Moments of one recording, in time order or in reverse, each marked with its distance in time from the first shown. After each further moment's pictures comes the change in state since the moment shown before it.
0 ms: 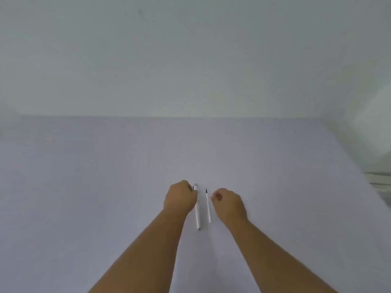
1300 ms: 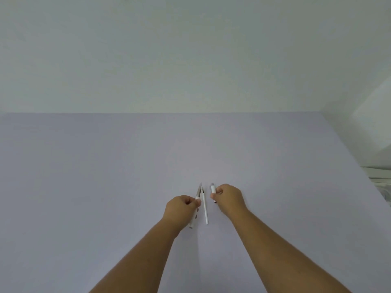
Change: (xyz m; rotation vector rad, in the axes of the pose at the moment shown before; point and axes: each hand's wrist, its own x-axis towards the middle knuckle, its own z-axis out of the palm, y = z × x) left_hand -0.013 -0.015 0.019 -0.474 -0.220 -0.097; right_hand 0.034 0.007 -0.007 0.128 -0.150 0.158
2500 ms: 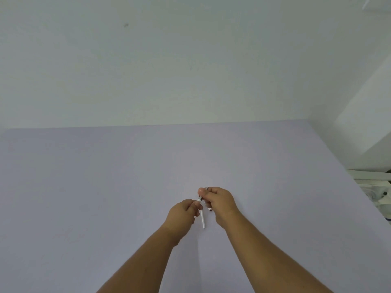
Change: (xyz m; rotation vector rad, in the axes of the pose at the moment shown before) left_hand -0.026 0.008 0.000 0.001 -0.098 0.165; right_hand -0.036 -0.024 -0.006 0.773 -0.106 -0.005
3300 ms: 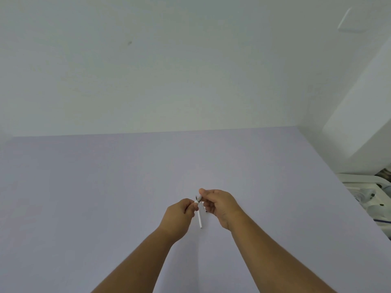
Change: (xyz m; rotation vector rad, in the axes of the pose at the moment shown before) left_hand -0.026 0.014 -0.007 0.285 0.091 0.191; right_hand -0.024 -0.009 -0.016 0.171 -0.086 0.045
